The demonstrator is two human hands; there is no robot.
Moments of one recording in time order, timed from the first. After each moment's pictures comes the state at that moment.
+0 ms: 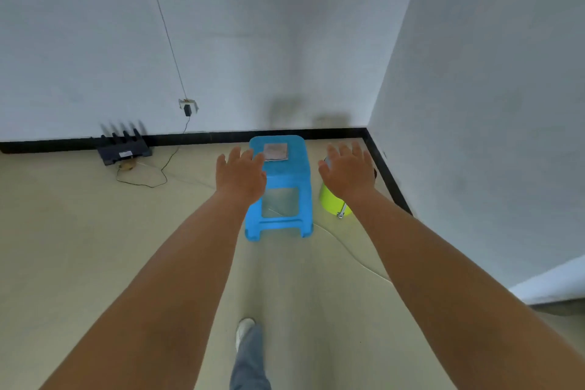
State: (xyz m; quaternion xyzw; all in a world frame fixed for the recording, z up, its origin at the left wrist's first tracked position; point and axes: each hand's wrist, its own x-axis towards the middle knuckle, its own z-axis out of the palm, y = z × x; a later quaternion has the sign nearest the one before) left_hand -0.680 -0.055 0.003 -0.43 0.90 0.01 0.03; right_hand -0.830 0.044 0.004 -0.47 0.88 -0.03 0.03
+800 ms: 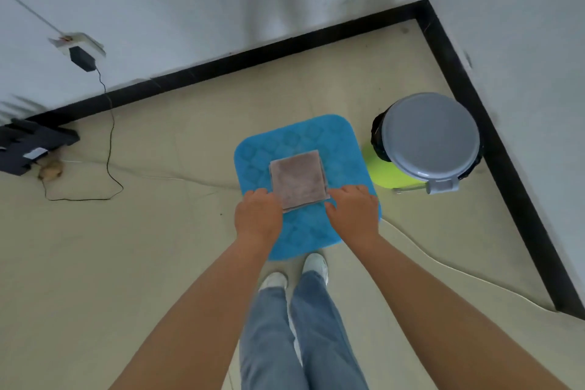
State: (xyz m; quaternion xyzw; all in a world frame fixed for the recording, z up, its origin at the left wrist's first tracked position) left_hand -0.960 -0.509 -0.318 -0.40 0.88 0.18 0.21; right_hand -1.064 -0.398 -0.327 -0.31 0.91 -0.03 0.28
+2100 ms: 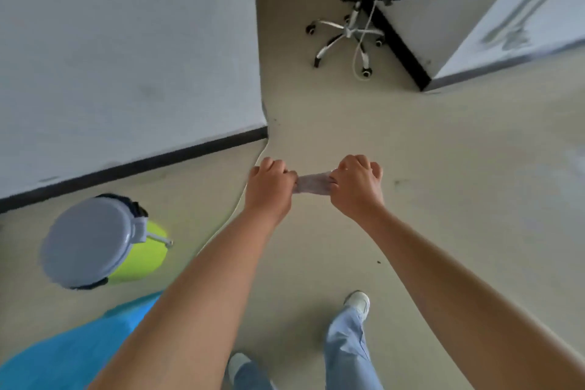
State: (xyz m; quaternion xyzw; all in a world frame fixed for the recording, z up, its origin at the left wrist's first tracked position) left_hand -0.982 -0.036 -0.150 0.51 0.85 0.02 0.12; right_hand -0.870 0.064 -0.140 0.38 0.92 -0.13 0.07
